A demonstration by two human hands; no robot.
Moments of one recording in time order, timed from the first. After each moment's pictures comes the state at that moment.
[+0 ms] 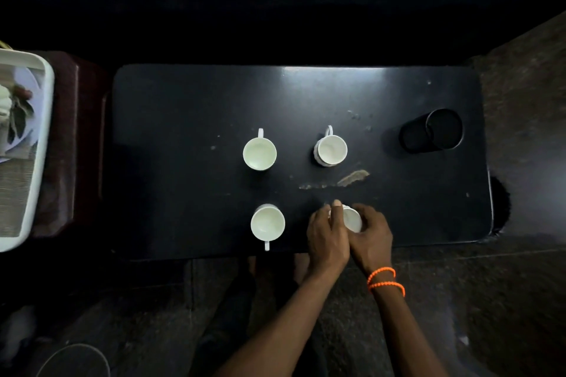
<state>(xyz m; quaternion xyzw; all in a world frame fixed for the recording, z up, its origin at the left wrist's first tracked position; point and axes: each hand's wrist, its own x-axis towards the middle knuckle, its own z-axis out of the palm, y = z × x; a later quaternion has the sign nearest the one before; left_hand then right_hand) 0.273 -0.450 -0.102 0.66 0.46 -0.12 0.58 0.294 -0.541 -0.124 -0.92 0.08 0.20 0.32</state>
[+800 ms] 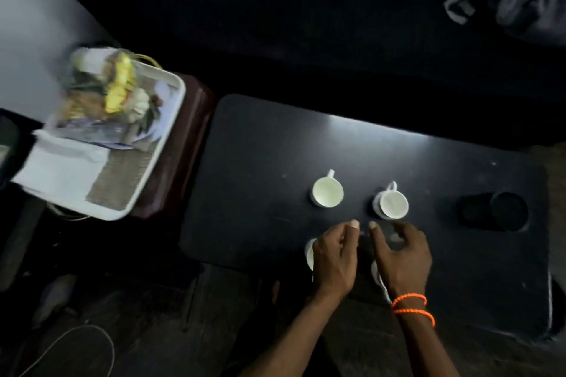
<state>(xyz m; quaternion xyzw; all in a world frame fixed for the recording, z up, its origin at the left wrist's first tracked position) 0.252 -0.351 -0.070 0.62 0.45 0.06 0.64 0.323 -0.447 -0.076 -0.95 0.01 0.10 0.31</state>
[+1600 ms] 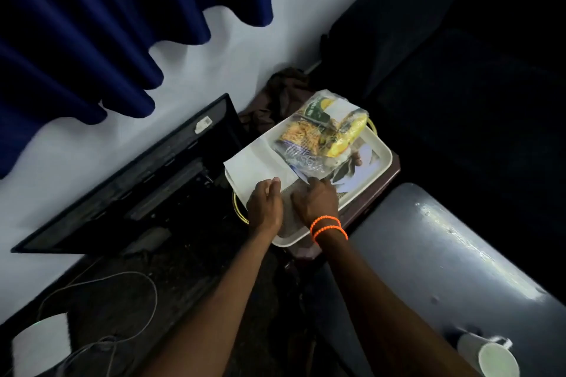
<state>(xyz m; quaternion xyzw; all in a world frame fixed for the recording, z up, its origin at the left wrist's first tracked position) 0.060 0.075 -0.071 0.46 0.72 0.25 0.45 0.169 0.057 -0.079 -0.81 -0.45 0.32 0.19</state>
